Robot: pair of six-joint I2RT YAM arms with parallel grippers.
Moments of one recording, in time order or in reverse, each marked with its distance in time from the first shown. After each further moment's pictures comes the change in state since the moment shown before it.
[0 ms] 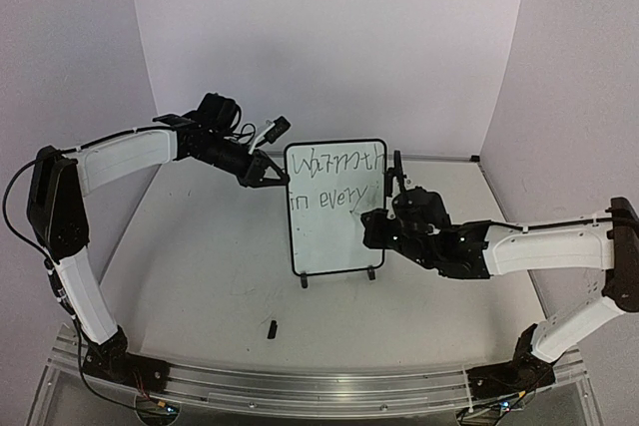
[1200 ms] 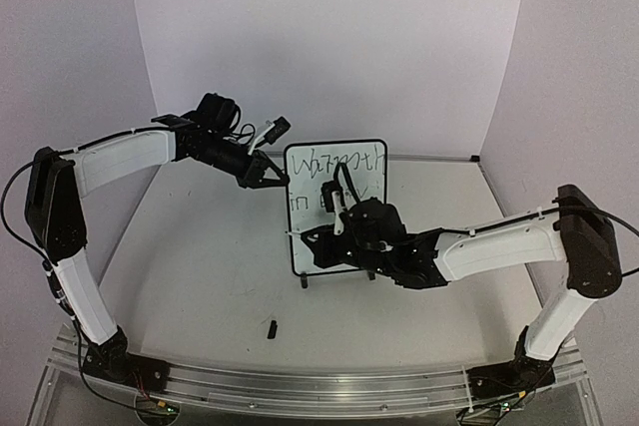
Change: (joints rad) left arm -0.006 -0.016 -0.012 0.000 -0.002 0.015; right arm 0.110 0.255 0.139 0.199 -0.258 -0.082
